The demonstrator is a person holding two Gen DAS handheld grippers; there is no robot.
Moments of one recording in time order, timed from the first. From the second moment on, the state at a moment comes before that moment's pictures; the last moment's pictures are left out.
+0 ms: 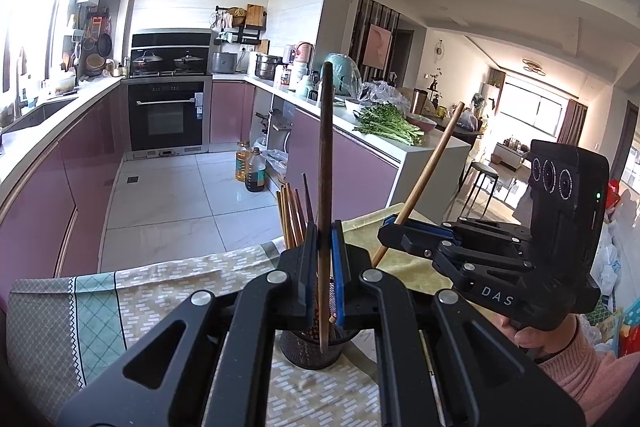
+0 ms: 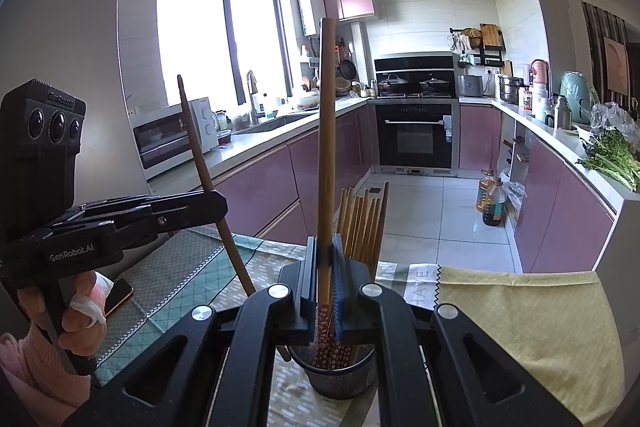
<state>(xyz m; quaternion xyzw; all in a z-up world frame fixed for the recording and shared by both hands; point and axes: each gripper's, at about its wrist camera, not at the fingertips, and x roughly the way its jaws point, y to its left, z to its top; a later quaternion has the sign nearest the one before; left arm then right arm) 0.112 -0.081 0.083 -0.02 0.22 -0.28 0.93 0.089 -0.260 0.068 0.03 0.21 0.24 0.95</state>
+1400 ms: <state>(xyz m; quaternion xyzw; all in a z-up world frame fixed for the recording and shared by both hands) 0.129 -0.100 0.076 0.01 0.26 -0.27 0.93 0.111 -0.253 0.041 0.03 0.26 0.23 0.94</state>
